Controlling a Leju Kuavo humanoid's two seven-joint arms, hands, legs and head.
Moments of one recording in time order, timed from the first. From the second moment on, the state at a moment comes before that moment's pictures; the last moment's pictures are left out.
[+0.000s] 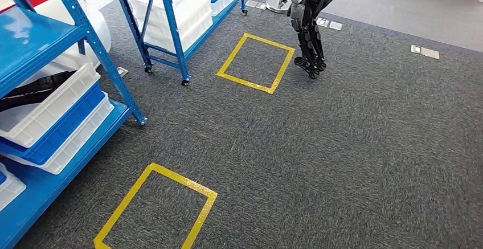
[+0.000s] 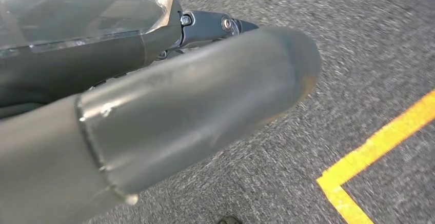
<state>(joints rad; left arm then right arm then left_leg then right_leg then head) -0.10 -0.18 1.32 -0.20 -0.81 0.44 -0.21 -0.04 0.07 -0.38 -0.20 0.85 -0.47 0.33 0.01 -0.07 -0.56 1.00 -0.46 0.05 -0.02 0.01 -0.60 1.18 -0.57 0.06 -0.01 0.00</state>
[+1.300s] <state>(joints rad) -0.10 -0.17 1.32 -0.20 -0.81 0.49 -0.21 -0.04 0.08 -0.38 -0.19 0.86 -0.44 0.33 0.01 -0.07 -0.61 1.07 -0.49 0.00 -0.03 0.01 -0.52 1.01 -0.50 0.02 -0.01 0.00</state>
